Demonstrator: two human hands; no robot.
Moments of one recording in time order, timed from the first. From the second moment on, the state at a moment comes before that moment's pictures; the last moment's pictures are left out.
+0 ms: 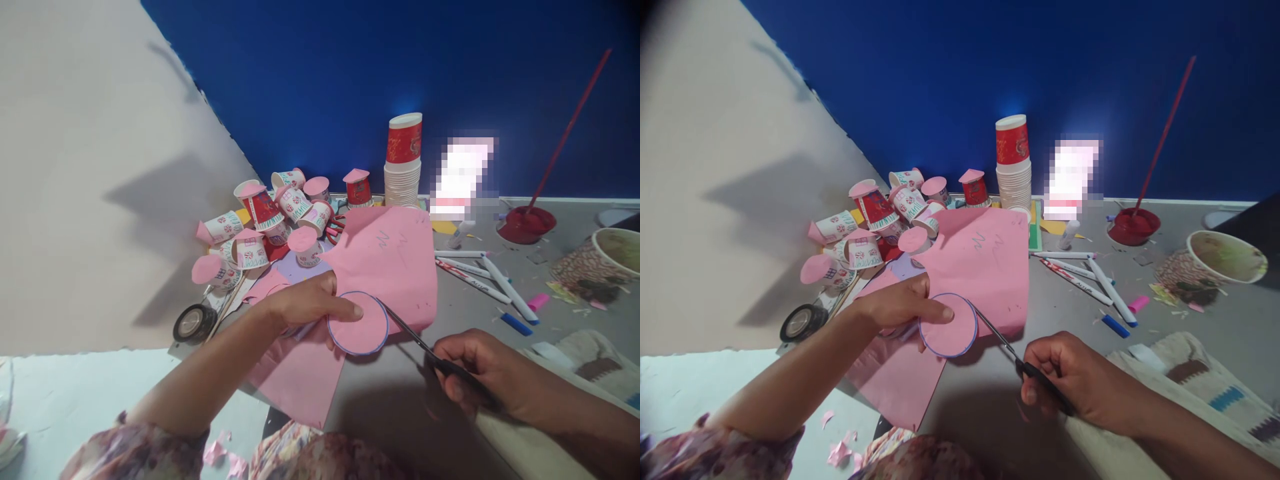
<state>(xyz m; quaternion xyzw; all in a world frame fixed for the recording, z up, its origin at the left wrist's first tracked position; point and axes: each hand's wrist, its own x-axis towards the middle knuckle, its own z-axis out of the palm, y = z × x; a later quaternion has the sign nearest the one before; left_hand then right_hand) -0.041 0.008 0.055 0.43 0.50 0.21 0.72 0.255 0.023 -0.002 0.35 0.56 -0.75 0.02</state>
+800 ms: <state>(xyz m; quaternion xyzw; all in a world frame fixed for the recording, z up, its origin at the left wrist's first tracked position) -0.015 -0.016 0.039 0.42 0.55 0.38 0.61 0.260 0.018 -0.019 0.34 0.52 -0.78 0.00</state>
